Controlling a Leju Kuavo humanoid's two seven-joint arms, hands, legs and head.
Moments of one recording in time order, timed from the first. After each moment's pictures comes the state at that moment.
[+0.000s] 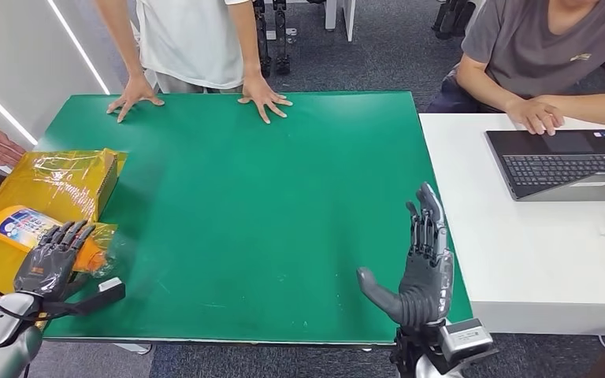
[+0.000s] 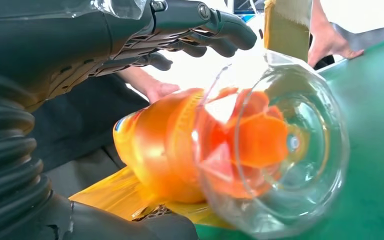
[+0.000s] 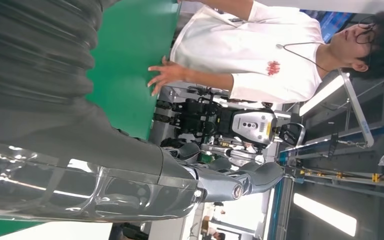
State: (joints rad) left arm -0.31 0.50 -0.26 -0.70 -1.21 0.64 -0.46; right arm -0.06 -0.13 0.67 -1.74 -0.12 -0.54 -0.70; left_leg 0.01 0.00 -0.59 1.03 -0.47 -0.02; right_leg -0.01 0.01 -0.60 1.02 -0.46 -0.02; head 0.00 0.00
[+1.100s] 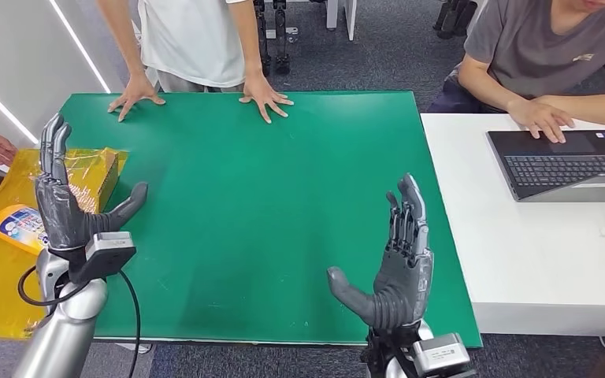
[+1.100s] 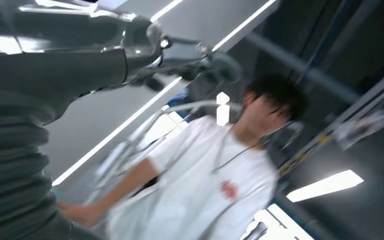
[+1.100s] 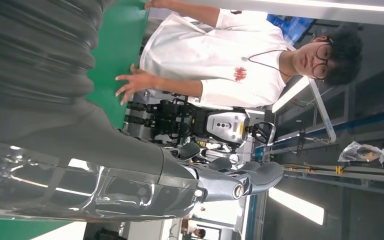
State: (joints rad) left arm -0.28 0.17 -0.24 -1.50 -0.54 0.70 -0.69; right arm -0.07 0.03 0.69 -1.75 0.02 -0.53 -0.70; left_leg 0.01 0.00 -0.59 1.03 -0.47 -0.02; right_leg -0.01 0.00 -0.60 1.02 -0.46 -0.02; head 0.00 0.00
